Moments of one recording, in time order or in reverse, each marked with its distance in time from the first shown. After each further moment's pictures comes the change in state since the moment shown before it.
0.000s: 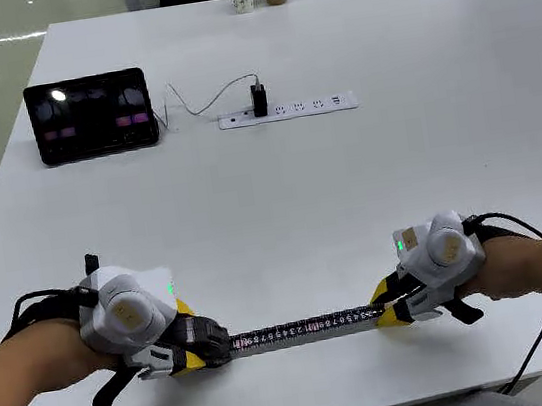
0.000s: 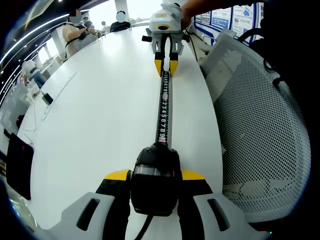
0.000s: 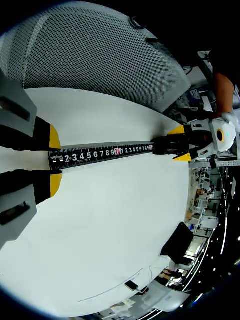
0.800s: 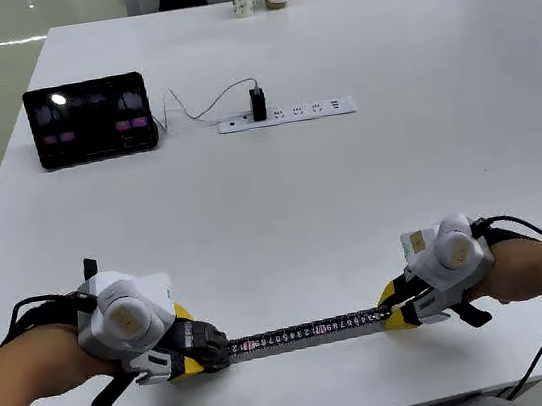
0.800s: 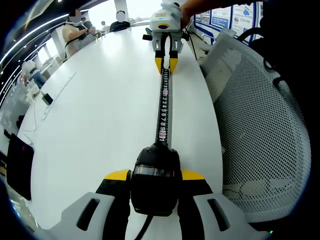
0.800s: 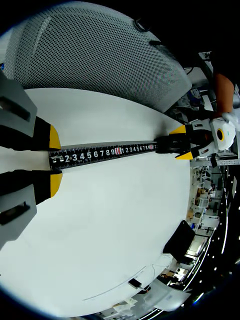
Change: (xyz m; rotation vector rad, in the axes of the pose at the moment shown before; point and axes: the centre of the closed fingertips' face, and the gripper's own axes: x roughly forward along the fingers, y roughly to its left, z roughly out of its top) left arm 0.000 -0.001 0.001 0.003 0.003 0.002; right arm -0.008 0.001 -0.011 0.007 0.008 -0.005
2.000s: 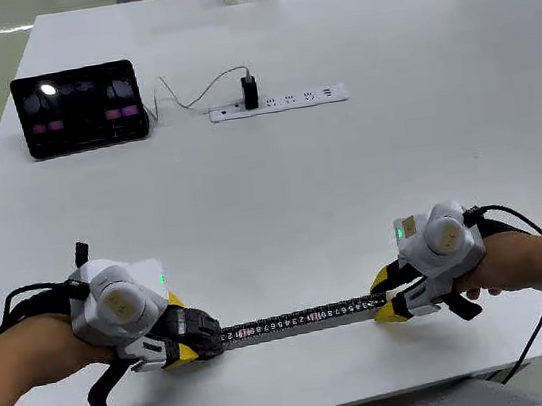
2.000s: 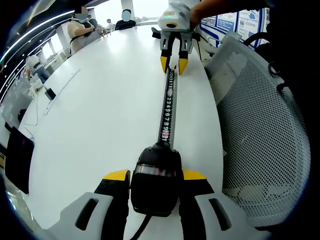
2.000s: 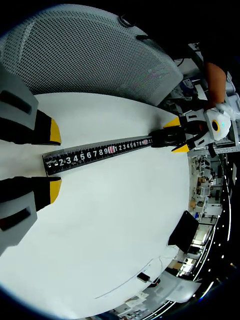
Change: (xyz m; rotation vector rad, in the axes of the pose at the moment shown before) left arm -0.002 0.002 0.001 -0.061 -0.007 0.014; right arm -0.002 0.006 0.007 0.092 -0.023 -0.038
